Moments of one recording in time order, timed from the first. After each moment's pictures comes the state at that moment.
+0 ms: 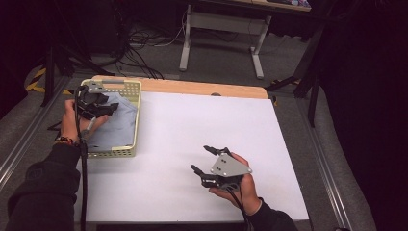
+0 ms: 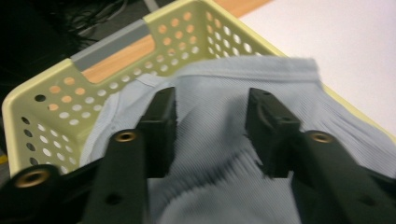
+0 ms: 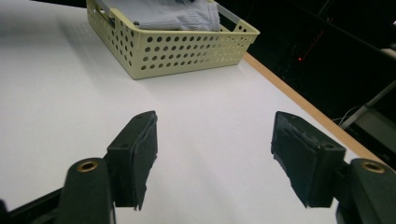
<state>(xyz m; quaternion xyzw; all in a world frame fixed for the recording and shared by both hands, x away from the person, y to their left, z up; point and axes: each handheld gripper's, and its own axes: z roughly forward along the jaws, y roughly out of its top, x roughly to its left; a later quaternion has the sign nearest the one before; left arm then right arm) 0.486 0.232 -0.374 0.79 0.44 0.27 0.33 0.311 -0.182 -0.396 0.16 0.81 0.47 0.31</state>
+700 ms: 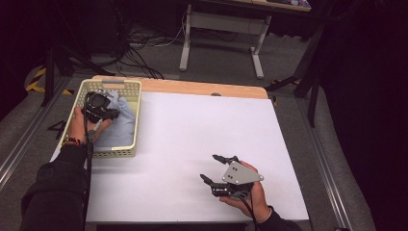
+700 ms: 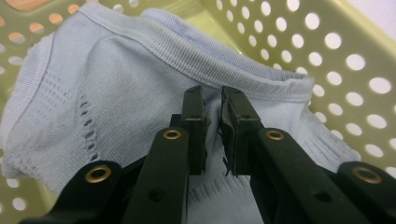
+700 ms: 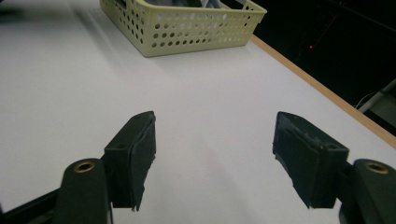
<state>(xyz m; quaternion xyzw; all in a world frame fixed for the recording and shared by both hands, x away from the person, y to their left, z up) 0.505 0.229 -0.410 0.82 0.47 0.17 0.28 0.301 -0.204 -0.412 0.17 0.83 0.46 0.28</state>
